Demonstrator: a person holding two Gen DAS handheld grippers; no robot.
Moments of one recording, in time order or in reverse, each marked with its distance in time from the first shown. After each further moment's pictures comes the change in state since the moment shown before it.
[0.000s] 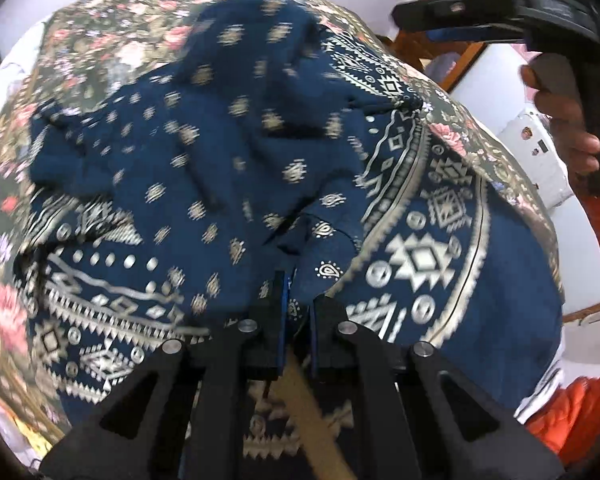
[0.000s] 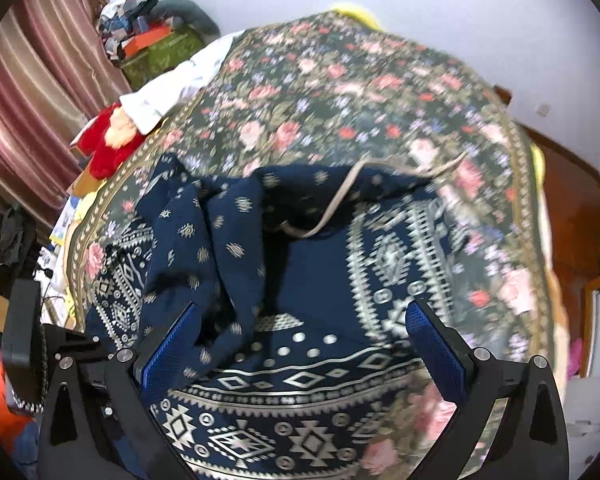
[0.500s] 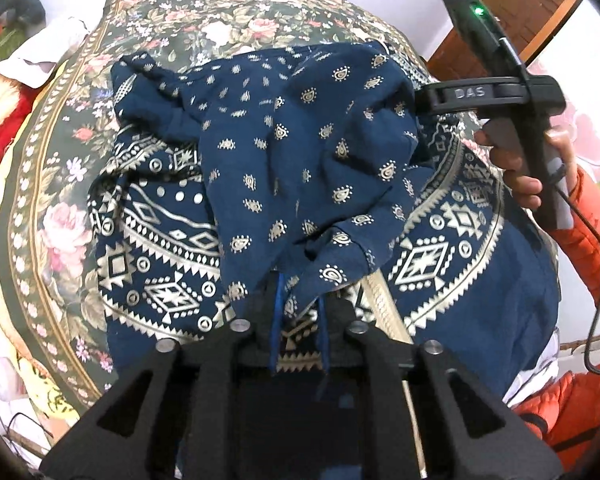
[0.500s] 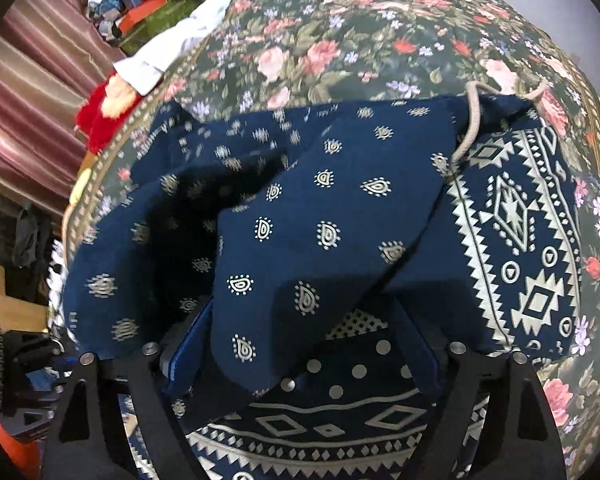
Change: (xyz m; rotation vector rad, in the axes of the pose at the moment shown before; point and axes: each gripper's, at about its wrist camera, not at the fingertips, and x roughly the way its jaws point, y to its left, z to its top) left arm -0.048 0.051 -0.040 -0.134 -0.001 0.031; right arm 0.090 0.027 -0.011 0.050 0.150 0.082
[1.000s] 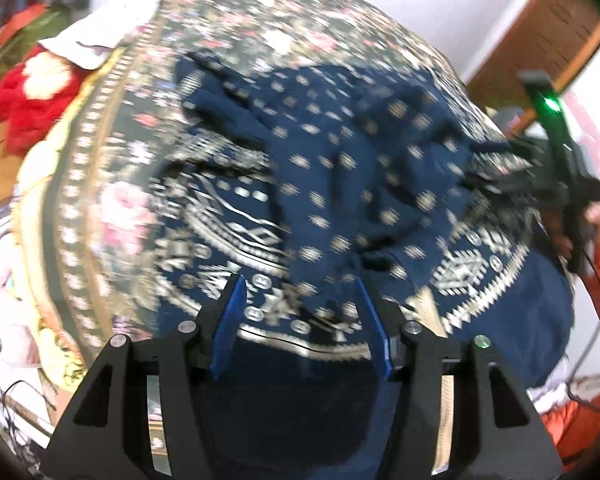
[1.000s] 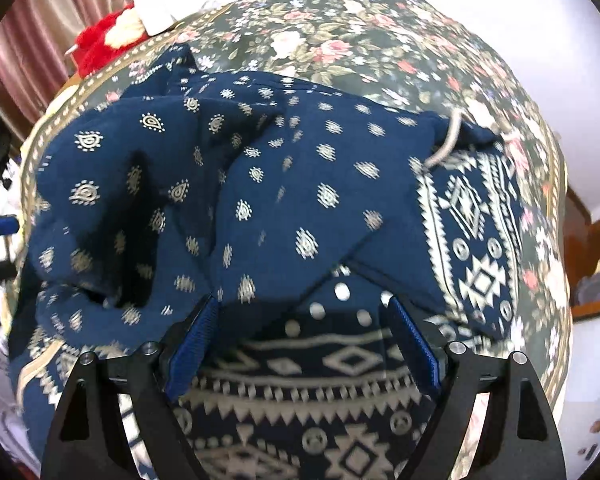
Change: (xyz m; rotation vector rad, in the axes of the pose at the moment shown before) left arm -0.029 0.027 -0.011 -0.123 -0.070 0.131; right arm -0.018 0.015 -0.040 -0.219 -0.008 -0.225
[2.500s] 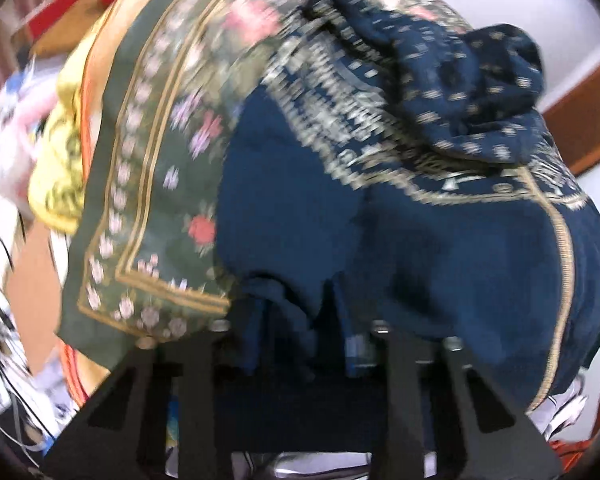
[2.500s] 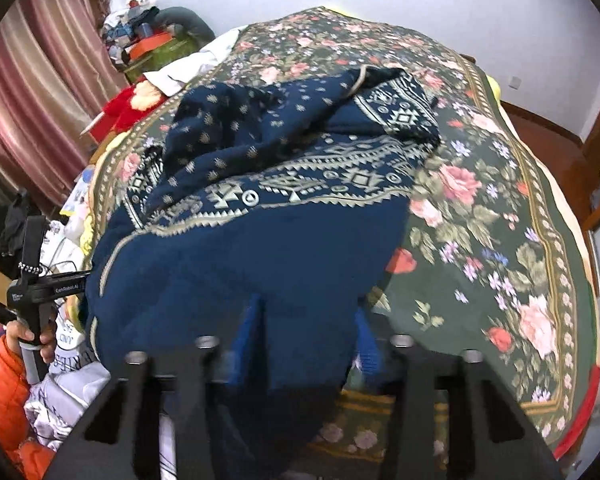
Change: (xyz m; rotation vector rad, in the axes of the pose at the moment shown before) left arm 0.025 0.027 -0.128 -0.261 0.009 0.068; right arm -0.104 0.014 -0.176 0.266 -0.215 0.102
